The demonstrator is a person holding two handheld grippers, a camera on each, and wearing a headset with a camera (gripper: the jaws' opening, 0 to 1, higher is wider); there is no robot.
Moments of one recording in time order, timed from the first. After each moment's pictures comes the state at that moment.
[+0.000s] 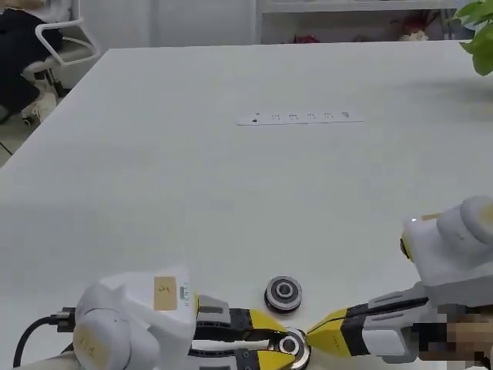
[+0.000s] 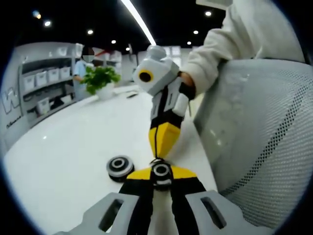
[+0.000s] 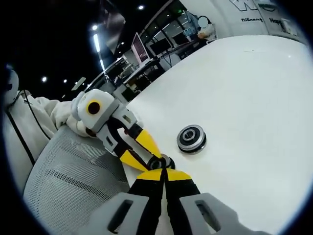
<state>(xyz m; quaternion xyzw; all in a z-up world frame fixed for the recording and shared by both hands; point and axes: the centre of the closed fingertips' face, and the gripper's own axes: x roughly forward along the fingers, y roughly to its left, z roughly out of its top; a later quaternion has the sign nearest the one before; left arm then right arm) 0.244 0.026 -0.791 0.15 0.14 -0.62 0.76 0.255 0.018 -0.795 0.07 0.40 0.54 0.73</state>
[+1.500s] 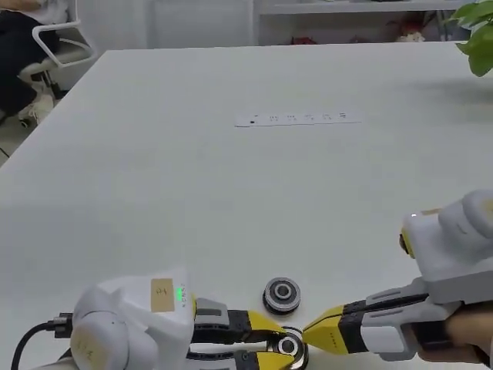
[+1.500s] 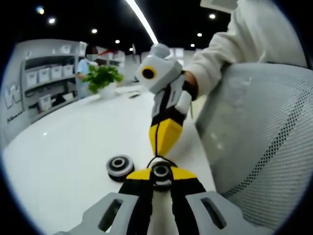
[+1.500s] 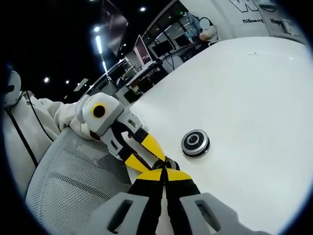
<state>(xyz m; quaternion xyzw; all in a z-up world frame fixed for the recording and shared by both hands) 0.246 0.024 -0.790 0.13 0.15 -0.61 0.77 0.254 0.023 -0.786 0.07 0.40 0.55 0.73</state>
